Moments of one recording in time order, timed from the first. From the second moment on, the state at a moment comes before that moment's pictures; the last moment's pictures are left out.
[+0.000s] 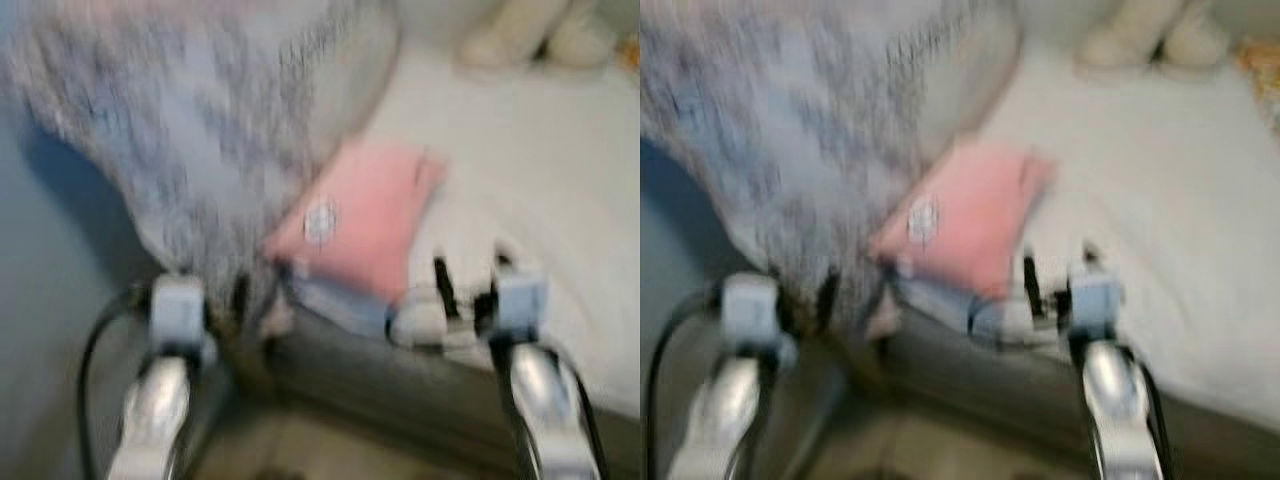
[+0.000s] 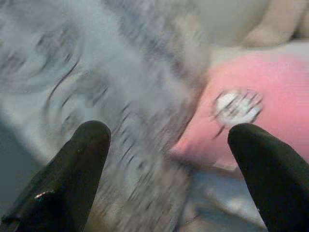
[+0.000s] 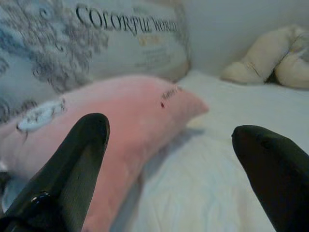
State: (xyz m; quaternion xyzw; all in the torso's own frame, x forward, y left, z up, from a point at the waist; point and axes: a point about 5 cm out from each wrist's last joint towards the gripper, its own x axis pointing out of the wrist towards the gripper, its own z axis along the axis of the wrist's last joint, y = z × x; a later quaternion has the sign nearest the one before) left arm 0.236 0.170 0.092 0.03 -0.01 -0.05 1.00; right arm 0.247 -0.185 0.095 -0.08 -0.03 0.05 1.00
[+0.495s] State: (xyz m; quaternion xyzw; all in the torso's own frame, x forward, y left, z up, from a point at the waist) left arm 0.257 0.176 0.090 0.00 -0.01 -0.02 1.00; right arm 0.257 -0.185 0.090 -0.08 -0.02 0.04 1.00
